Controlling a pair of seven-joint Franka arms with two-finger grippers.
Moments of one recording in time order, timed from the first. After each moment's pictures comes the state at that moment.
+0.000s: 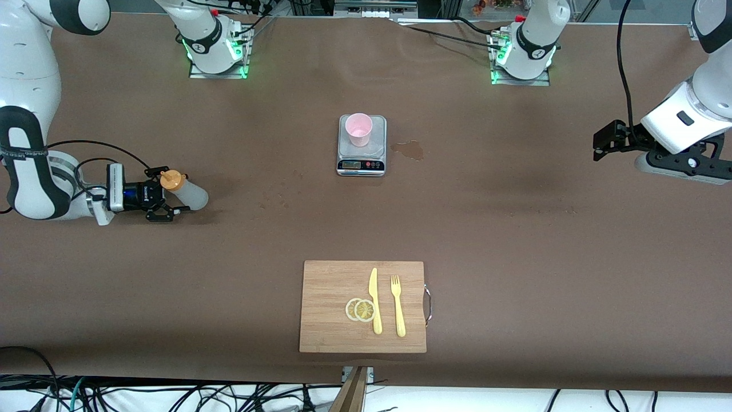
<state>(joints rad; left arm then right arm) -0.08 0.06 0.00 -1.59 0.03 1.62 0.10 -0.24 0.80 -0.15 -1.71 1.01 1.40 -2.60</state>
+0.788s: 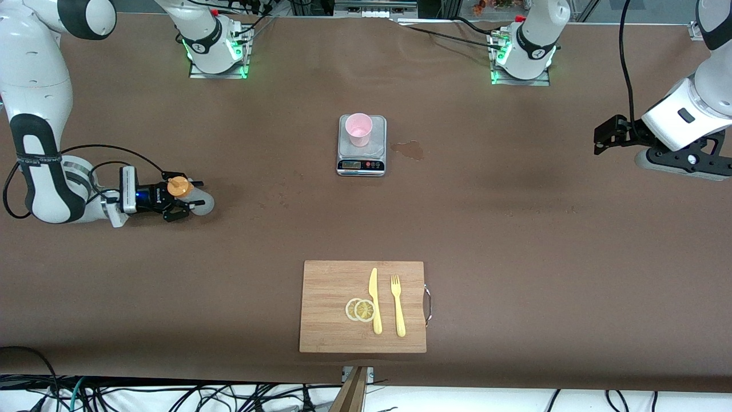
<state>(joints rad) -0.08 0.06 0.00 -1.58 0.03 1.56 0.10 -0.22 0.82 -0.13 -1.72 1.06 1.41 -2.62</state>
